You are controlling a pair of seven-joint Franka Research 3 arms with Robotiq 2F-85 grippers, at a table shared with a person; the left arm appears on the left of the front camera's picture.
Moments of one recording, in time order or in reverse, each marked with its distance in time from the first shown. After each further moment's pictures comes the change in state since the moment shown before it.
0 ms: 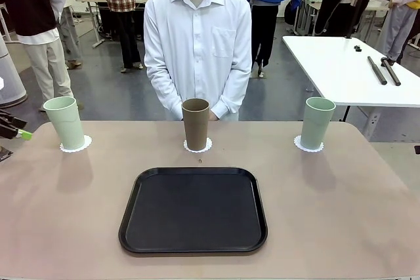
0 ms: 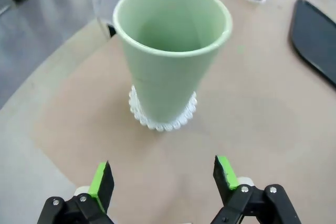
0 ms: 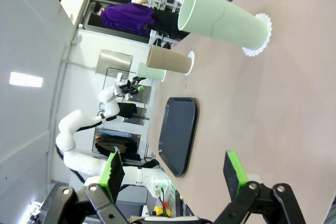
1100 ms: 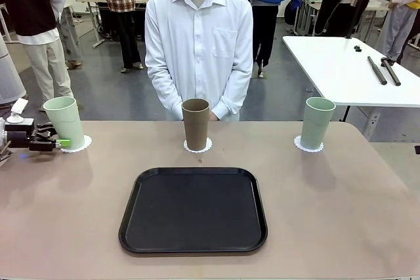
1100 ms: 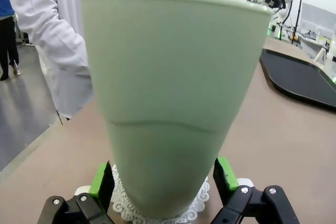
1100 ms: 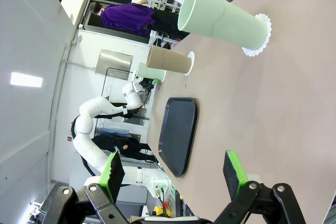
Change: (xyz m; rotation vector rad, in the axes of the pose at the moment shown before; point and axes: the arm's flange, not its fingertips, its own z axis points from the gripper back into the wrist) left arm -0.045 0.044 -0.148 -0.272 -0.548 -0.118; right arm 0.000 0.000 0.000 0.000 0.000 0.000
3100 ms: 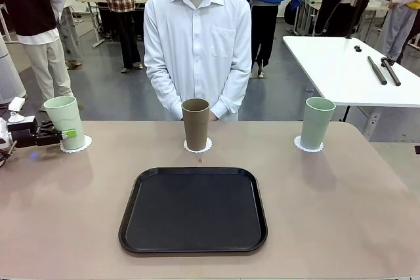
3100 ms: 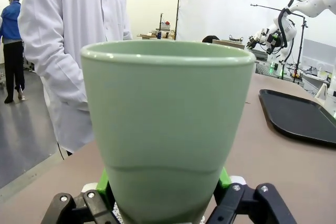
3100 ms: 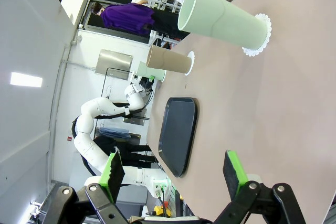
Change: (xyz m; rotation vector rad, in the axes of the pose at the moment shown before) left arm 0.000 -0.006 -0.018 0.021 -0.212 0.042; right arm 0.000 0.000 0.000 0.000 0.000 0.000
